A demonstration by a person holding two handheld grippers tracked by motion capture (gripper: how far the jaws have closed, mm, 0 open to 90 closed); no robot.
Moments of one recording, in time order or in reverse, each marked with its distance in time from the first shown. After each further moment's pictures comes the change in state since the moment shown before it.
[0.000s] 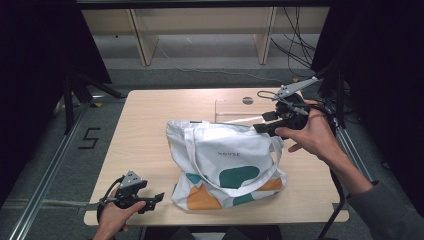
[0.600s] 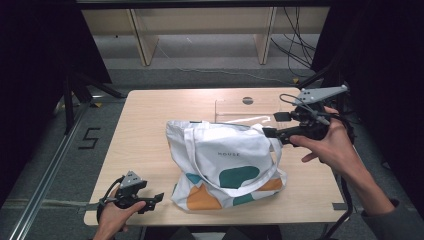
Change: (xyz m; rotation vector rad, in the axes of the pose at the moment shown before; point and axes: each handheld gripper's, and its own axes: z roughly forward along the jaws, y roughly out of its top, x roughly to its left) left arm 0.002 0.000 -0.001 0.015 0.001 0.015; right arm 0.011 -0.019 -0.035 -0.139 0.019 0.028
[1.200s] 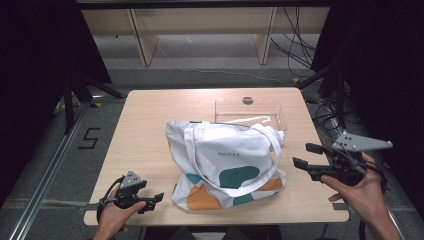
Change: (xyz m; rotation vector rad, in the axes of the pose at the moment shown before) left arm -0.001 0.000 0.000 -0.002 0.013 0.006; right arm 0.005 -0.111 -0.039 -0.139 -0.117 0.104
